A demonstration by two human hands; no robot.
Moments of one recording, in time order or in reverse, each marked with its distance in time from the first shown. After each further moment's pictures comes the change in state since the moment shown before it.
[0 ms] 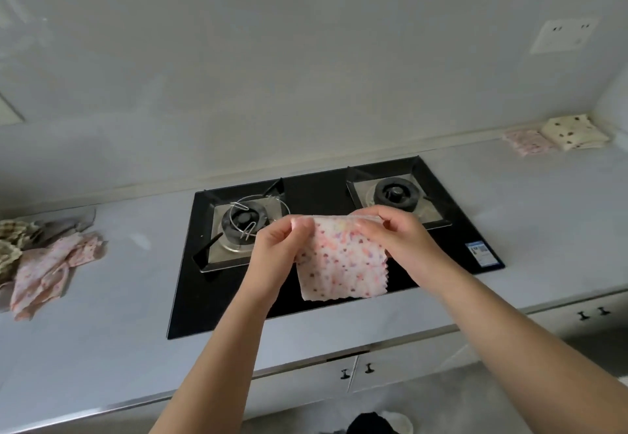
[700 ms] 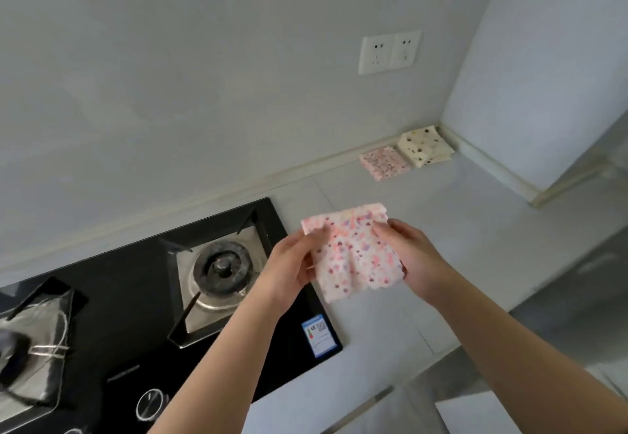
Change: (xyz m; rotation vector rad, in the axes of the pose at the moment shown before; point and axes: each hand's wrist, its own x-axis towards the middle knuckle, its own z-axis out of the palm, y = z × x) left_hand 0.208 -0.001 0.382 -0.376 -0.351 -0.419; right_hand 0.056 0.092 -0.384 0.336 0.425 0.387
